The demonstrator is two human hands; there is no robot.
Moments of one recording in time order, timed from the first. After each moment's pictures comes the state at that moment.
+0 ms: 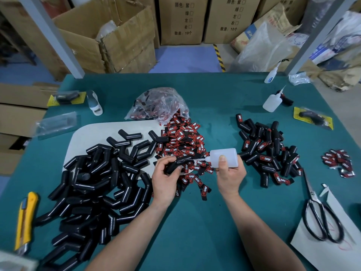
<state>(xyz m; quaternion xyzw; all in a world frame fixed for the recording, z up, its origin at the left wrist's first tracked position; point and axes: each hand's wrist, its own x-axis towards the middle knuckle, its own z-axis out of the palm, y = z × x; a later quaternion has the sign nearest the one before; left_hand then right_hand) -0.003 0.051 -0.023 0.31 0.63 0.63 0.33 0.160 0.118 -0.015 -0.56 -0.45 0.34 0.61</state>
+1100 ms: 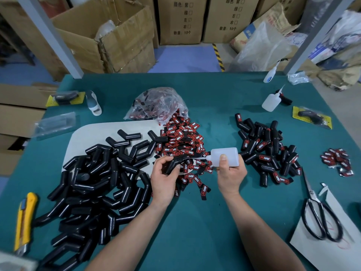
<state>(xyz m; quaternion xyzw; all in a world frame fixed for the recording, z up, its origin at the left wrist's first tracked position) -0.006 0.049 -0.028 0.29 0.65 0.61 0.34 0.162 0.120 -0.012 -0.56 -0.45 0.34 0.62</state>
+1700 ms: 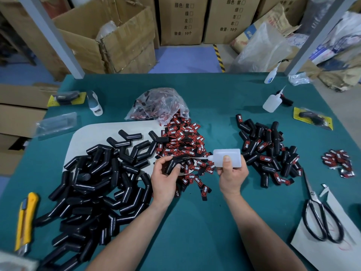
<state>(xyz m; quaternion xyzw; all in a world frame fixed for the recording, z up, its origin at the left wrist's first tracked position) -0.008 0.048 -0.028 0.27 0.65 0.61 0.36 0.163 0.117 -0.007 -0.50 -0.41 0.40 0.65</state>
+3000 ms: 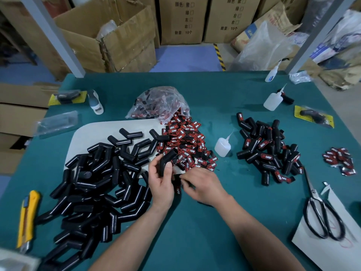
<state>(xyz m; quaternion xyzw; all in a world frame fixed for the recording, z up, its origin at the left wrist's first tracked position) -0.003 0.036 -0.020 0.25 0.60 0.70 0.29 0.137 0.092 -0.013 -0.23 -0.91 0.12 0.33</state>
